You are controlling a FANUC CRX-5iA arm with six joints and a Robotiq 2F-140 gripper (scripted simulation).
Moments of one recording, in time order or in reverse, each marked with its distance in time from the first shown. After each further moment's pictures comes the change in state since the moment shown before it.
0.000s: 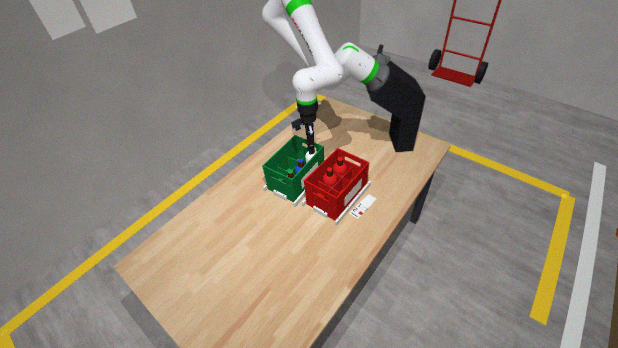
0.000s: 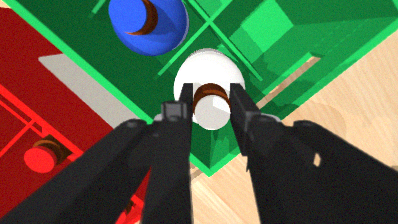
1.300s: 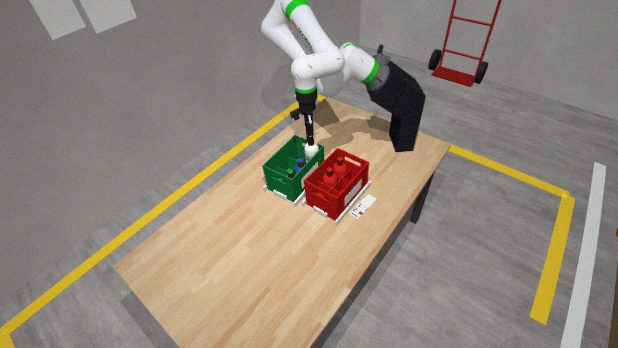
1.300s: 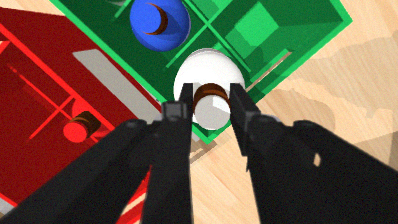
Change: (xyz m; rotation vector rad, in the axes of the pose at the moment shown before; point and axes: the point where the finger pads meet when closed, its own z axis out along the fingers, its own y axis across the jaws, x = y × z) arm 0.000 0.000 -0.058 0.000 0.000 0.000
